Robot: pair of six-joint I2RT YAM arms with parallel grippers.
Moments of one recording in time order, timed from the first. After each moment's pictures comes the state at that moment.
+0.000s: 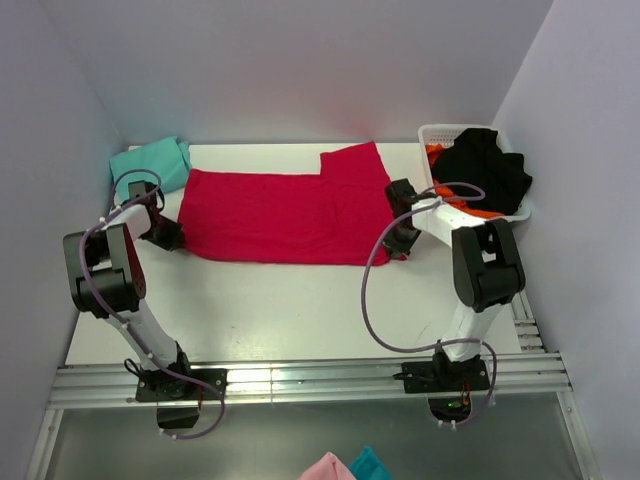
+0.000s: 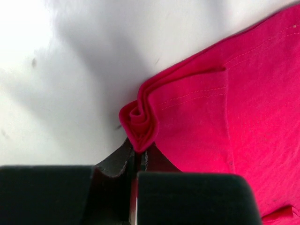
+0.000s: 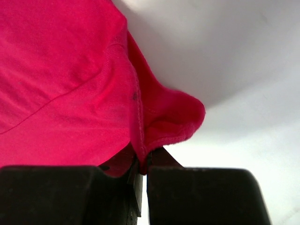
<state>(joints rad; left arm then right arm) 0.22 1.82 1.13 -0.49 0.01 -0.88 0.24 1.80 1.14 -0.69 0.12 0.88</state>
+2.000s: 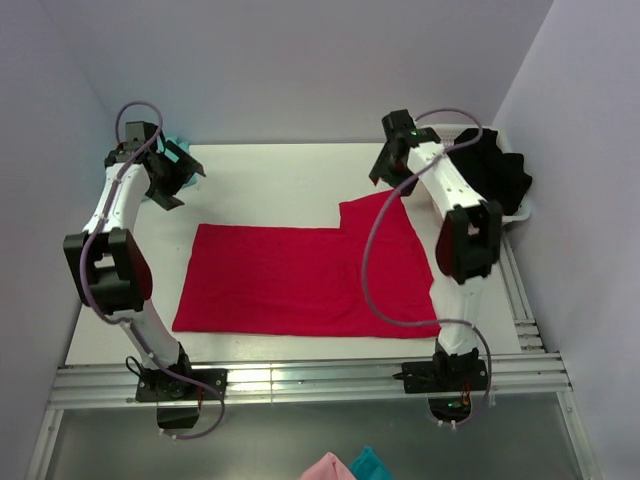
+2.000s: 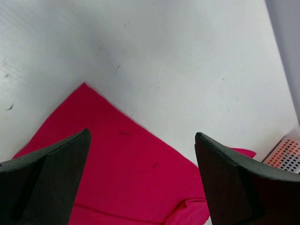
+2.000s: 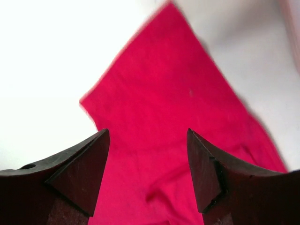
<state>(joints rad) 0.11 1.79 1.63 -0.78 0.11 -0.81 0.22 1.99 1.86 -0.99 0.20 0.71</state>
